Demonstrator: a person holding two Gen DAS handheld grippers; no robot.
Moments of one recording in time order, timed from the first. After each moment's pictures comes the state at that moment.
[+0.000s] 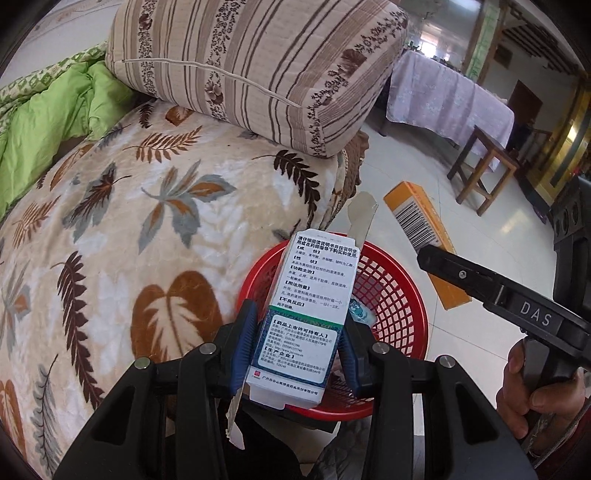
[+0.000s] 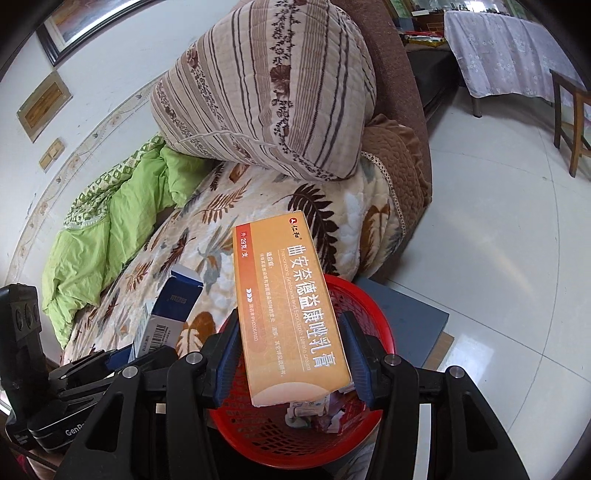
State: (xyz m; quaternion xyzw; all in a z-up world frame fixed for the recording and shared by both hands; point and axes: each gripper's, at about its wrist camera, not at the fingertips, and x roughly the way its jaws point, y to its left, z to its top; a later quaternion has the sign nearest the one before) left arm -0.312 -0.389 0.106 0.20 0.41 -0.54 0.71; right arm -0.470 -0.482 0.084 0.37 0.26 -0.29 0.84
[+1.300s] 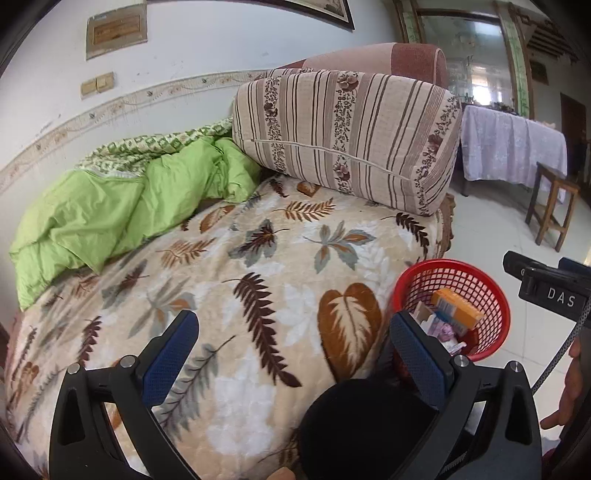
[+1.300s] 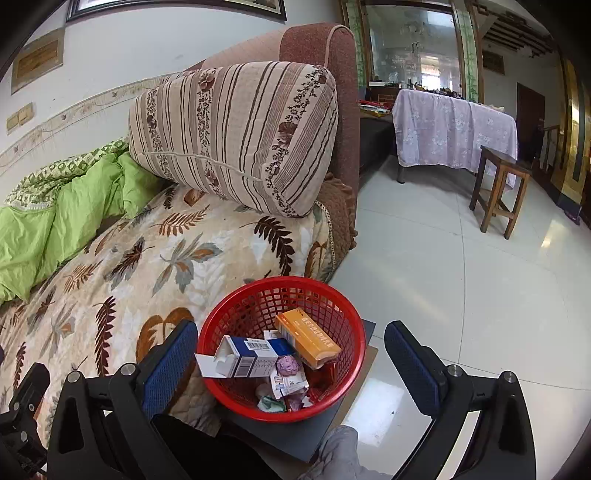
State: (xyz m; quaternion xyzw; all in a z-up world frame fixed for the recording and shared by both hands) left arm -0.288 -0.206 0.155 0.20 0.23 -0.41 0.86; right arm -0.443 -0.345 0.140 0.22 0.26 -0.49 0.80
